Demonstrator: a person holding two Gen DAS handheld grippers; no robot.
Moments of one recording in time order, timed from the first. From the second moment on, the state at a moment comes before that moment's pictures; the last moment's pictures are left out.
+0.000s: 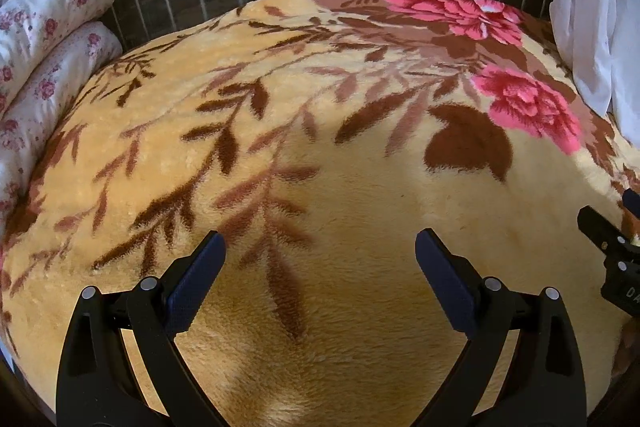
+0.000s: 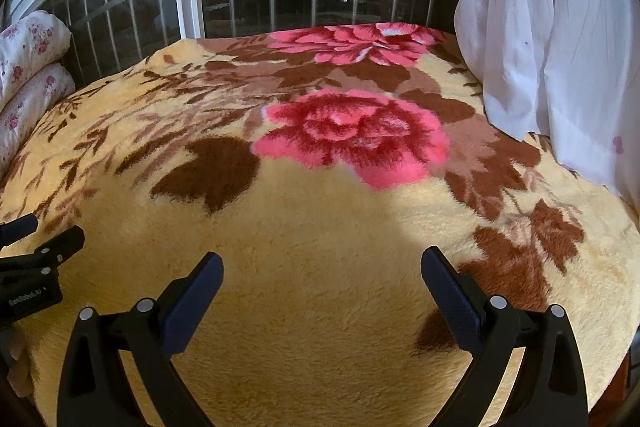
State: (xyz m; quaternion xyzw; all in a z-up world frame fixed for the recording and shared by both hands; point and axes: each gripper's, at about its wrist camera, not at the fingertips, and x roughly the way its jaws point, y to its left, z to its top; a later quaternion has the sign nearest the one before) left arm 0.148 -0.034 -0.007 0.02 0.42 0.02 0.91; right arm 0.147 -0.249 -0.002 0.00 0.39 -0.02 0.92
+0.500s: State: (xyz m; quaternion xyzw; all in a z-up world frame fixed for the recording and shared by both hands) left arm 0.152 -0.011 -0.013 -0.05 0.43 0.03 0.90; right arm 0.146 -0.252 -0.008 0.00 0.39 -0.03 0.92
